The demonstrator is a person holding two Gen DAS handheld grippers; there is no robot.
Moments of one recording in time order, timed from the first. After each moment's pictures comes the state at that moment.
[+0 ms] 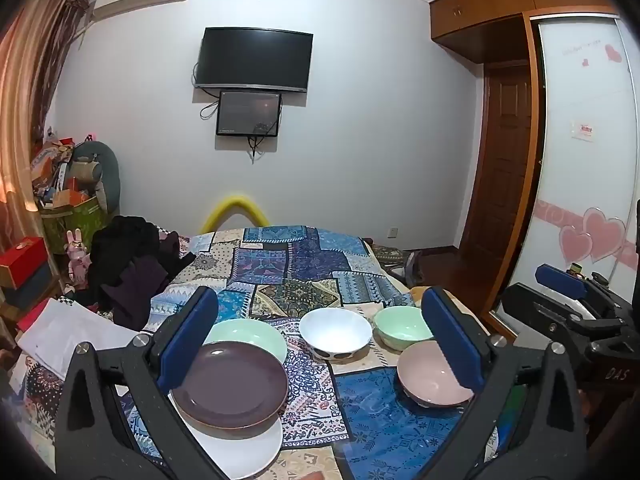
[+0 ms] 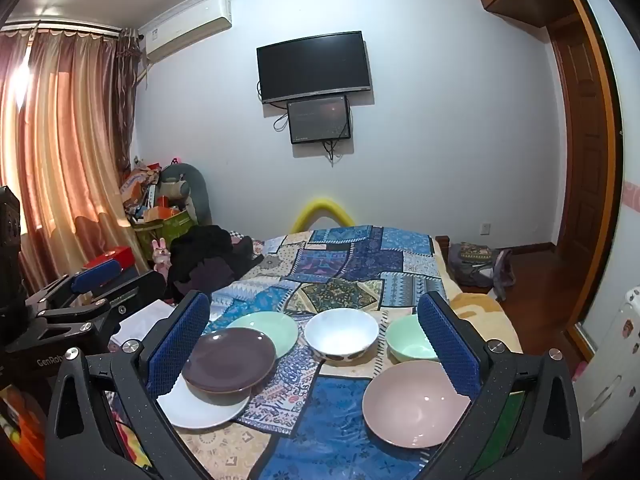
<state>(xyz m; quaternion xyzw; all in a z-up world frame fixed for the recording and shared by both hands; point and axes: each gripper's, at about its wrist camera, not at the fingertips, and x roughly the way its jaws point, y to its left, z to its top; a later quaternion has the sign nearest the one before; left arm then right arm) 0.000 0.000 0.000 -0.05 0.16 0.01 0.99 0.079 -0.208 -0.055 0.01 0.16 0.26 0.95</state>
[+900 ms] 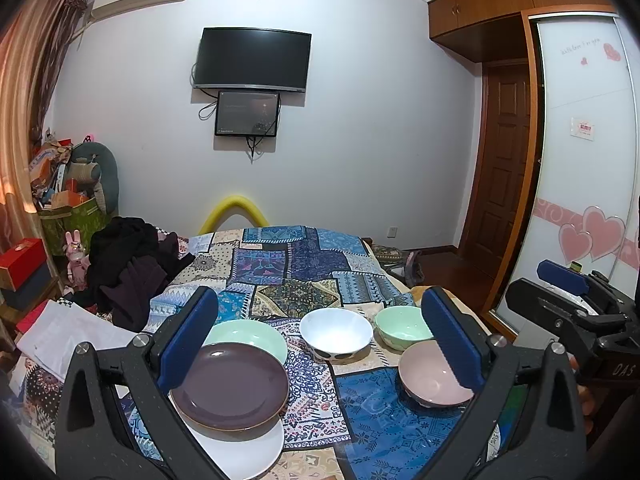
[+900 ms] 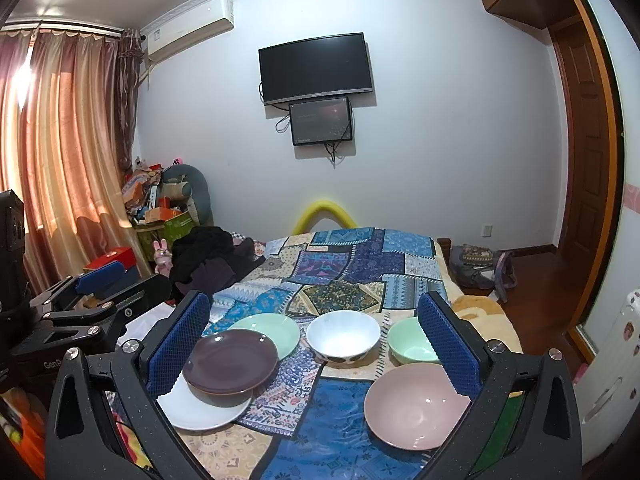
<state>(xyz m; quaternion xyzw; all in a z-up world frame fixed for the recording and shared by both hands) 0.001 0.003 -0.004 -0.05 0.16 0.01 0.99 0.077 -0.205 -0.053 0.01 0.16 0.26 0.95</state>
